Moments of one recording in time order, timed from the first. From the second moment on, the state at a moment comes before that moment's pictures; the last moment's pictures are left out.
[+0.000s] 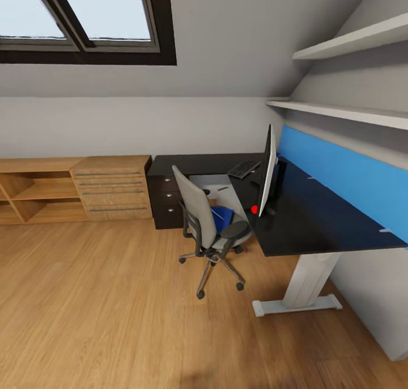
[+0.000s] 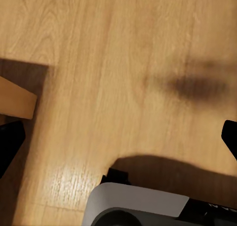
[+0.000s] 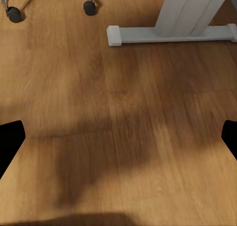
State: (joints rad) left arm 0.00 0.03 0.02 -0.33 0.23 -0.42 0.01; right arm -0.03 -0.06 -0.03 -0.28 0.02 -0.69 -0.08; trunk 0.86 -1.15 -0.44
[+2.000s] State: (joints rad) left arm 0.00 0.03 0.02 -0.33 0.23 -0.42 0.01; right arm -0.03 -0.06 -0.01 -0.28 0.04 -0.70 -0.07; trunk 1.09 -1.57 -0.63
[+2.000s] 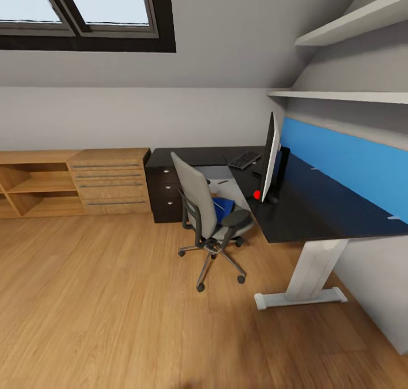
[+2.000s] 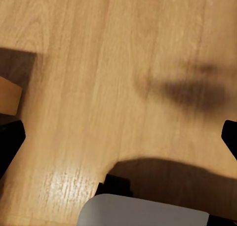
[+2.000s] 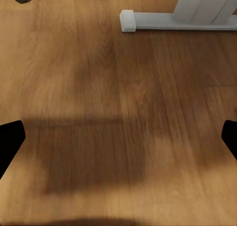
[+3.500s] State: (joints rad) left arm 0.00 0.03 0.02 -0.33 0.23 -0.42 0.01; right arm -0.03 -0.05 -0.01 -0.28 0.04 -0.70 -0.07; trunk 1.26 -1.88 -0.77
